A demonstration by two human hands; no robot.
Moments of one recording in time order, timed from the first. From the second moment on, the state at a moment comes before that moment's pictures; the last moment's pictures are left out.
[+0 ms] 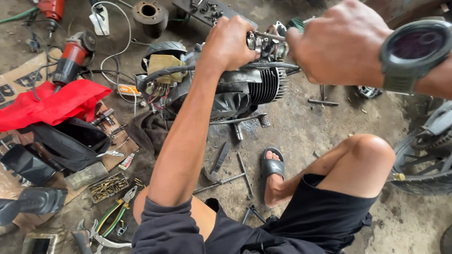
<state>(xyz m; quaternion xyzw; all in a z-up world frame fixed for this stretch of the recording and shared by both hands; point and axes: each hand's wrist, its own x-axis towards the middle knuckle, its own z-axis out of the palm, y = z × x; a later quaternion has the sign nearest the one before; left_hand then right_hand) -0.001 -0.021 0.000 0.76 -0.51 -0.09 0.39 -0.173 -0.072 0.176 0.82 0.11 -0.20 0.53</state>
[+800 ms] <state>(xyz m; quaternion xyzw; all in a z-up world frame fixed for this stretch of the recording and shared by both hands) 0.035 -0.058 0.033 0.65 -0.47 -0.25 0.54 -0.157 -0.067 0.186 0.89 0.11 -0.16 0.41</state>
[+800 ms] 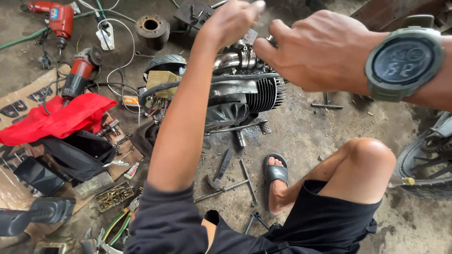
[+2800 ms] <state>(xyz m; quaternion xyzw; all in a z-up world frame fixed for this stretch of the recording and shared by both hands) 0.031 -0.099 0.024 0.68 -0.58 -0.39 0.19 -0.164 -0.054 0.180 0.88 -0.05 -0.28 0.37</state>
